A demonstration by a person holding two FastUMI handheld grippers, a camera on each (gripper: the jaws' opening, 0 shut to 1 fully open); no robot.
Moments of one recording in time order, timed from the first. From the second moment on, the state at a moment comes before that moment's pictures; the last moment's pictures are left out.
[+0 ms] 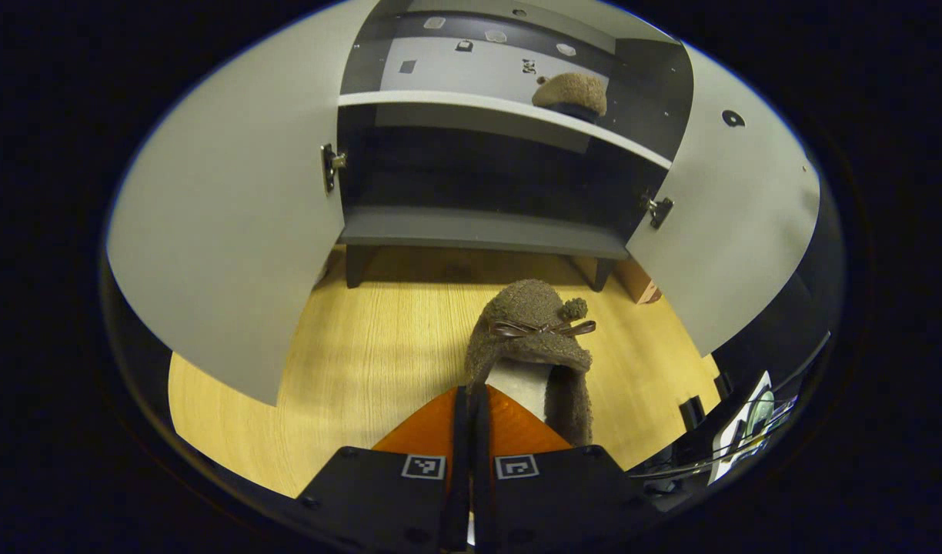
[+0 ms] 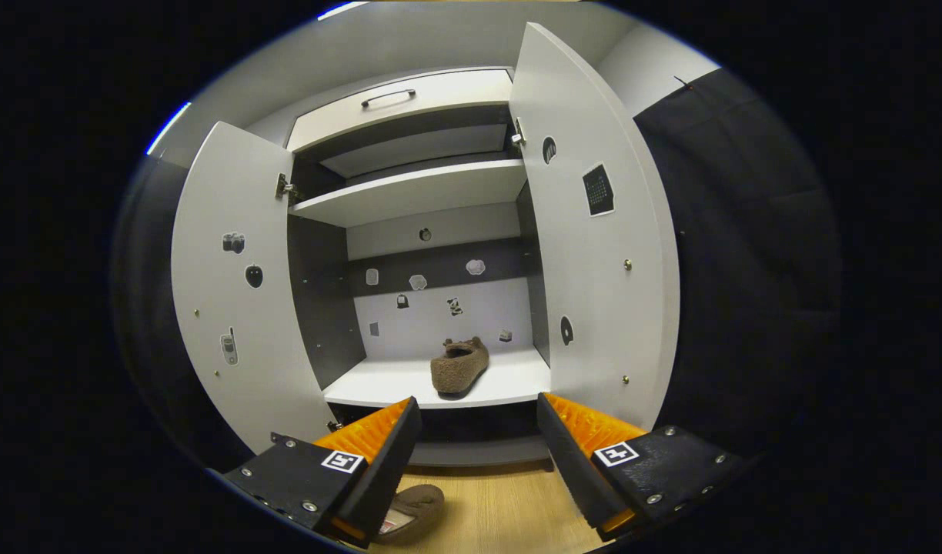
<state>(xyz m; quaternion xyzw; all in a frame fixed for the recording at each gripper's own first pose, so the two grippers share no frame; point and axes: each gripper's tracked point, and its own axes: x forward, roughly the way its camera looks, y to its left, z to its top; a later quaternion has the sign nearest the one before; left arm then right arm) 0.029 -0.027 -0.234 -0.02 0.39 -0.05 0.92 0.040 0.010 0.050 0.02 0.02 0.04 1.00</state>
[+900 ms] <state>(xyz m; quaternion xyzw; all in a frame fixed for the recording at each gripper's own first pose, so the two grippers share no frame) 0.235 -0.007 0.009 0.01 0.20 0.00 0.98 0.055 -0.003 0.038 0.02 0.04 0.03 1.00</state>
